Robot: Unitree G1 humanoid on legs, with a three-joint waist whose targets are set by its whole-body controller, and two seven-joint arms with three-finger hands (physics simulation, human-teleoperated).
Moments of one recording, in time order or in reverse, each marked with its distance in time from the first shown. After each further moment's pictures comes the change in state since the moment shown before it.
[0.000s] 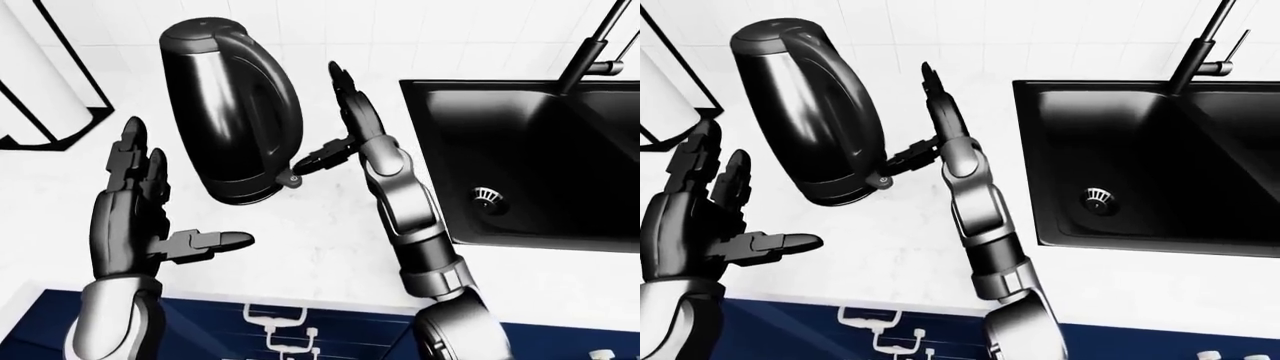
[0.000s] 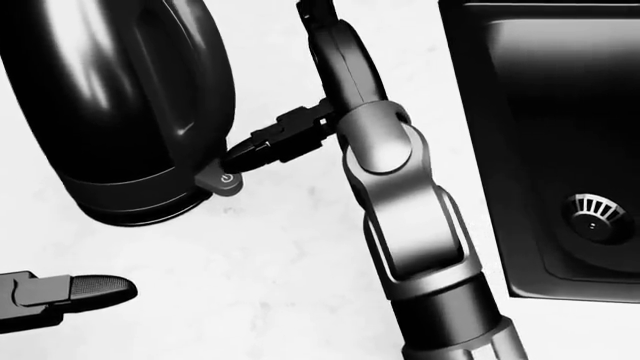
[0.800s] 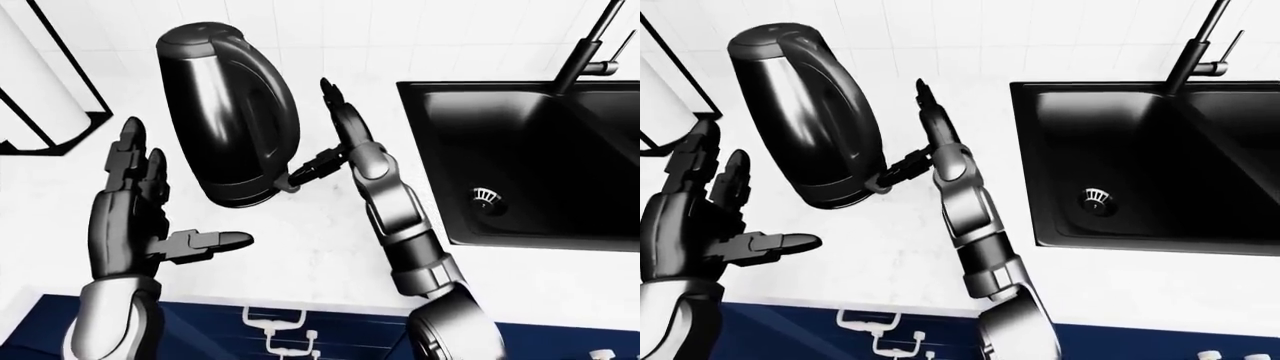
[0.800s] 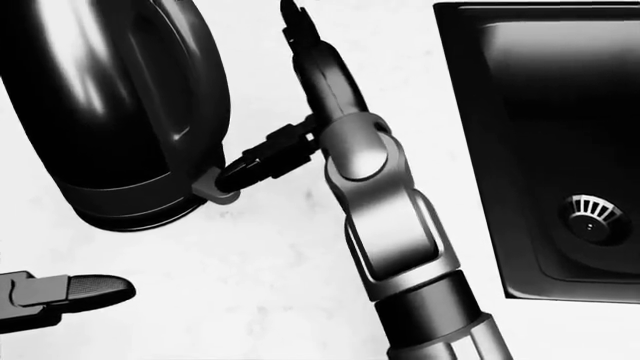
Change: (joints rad) left arm -0.001 0.000 0.007 -0.003 -0.012 0.006 0.002; right arm -0.022 0.032 0.010 0.115 -0.066 -0.004 -0.003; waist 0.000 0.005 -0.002
